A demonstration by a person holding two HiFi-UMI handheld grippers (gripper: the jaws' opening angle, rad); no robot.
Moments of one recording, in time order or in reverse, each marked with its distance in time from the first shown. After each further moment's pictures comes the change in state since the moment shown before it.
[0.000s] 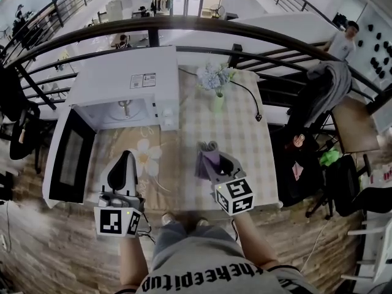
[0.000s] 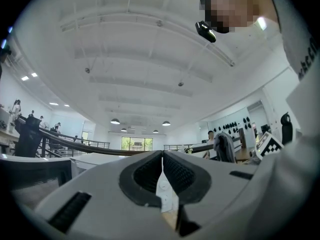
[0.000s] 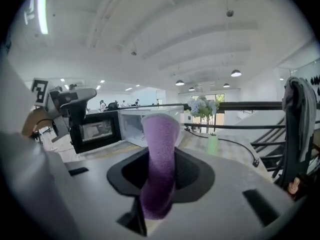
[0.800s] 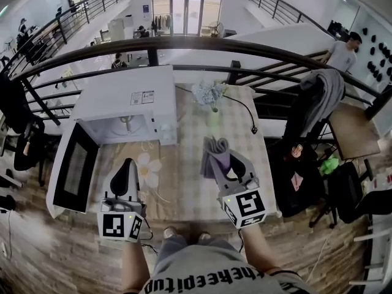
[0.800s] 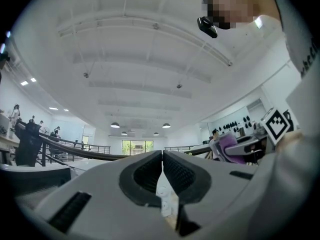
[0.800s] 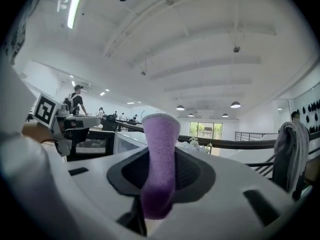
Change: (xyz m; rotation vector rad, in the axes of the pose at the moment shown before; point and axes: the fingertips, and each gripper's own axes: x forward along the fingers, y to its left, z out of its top) left arm 0.000 -0.016 0.022 0.028 -0.030 0.008; right arm -0.066 -0.005 0.114 -0.178 -0.272 -0.065
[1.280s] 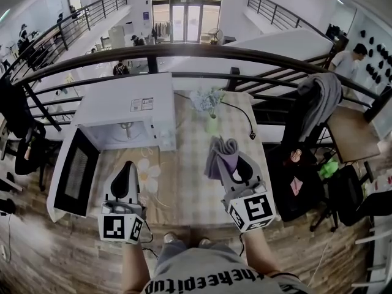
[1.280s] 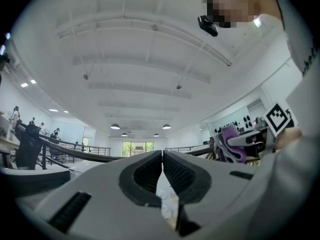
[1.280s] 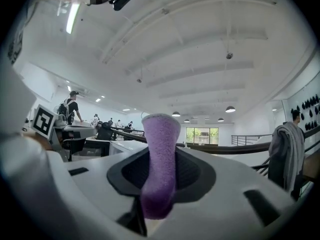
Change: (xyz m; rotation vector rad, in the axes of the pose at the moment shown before) left arm 0.001 -0.006 0.010 0.011 -0.012 0.005; right arm -0.020 -0.020 0.030 0.029 -0.084 -0.051
